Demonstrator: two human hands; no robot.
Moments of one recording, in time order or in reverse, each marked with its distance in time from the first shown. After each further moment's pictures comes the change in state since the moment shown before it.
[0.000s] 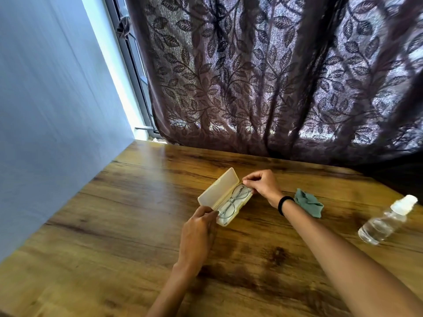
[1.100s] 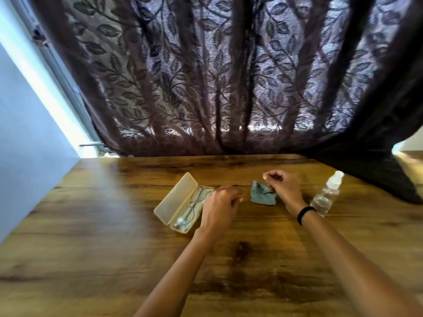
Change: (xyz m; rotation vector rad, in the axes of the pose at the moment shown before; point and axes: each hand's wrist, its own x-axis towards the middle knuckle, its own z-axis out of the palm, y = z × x) left_hand 0.075 0.087 0.074 -0.066 -0.216 0.253; right_hand -0.045 0.065 -0.109 0.148 0.423 0.029
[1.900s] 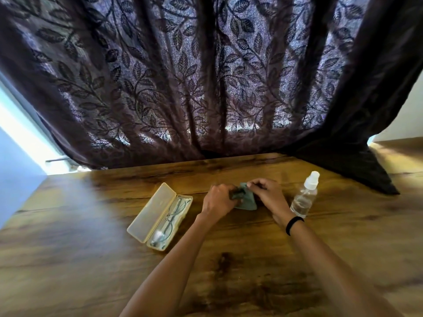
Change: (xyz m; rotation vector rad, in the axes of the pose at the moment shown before) left_hand 0.065 -0.001 0.057 0.019 -0.340 -0.121; right_hand -0.005 0.012 -0.014 0.039 -0.079 0.113
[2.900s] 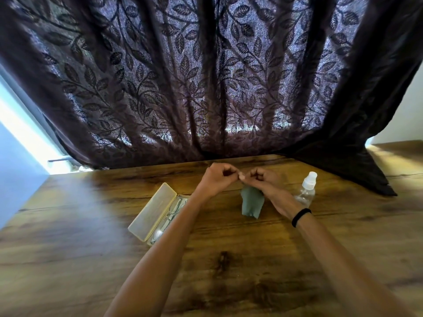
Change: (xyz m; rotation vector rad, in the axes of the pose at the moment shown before) left_hand 0.013 0.019 -0.049 -0.426 0.024 0.064; right_hand -0.007 -0.037 -0.012 0.139 -0.191 -0.051
